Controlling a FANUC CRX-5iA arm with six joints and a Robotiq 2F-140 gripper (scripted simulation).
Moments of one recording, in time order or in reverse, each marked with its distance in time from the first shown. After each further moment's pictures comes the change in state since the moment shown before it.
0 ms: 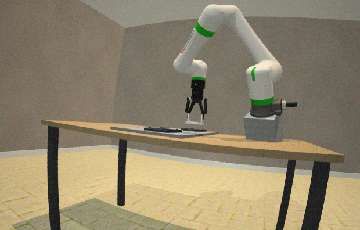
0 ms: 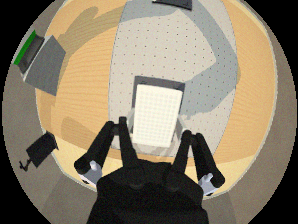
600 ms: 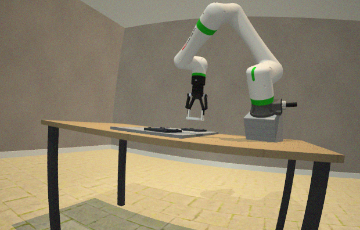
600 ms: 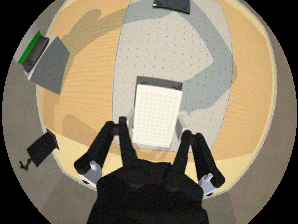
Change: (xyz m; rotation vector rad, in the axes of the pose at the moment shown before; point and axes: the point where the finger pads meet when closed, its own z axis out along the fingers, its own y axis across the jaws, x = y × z) arm 0.000 0.000 -0.027 0.000 0.000 0.000
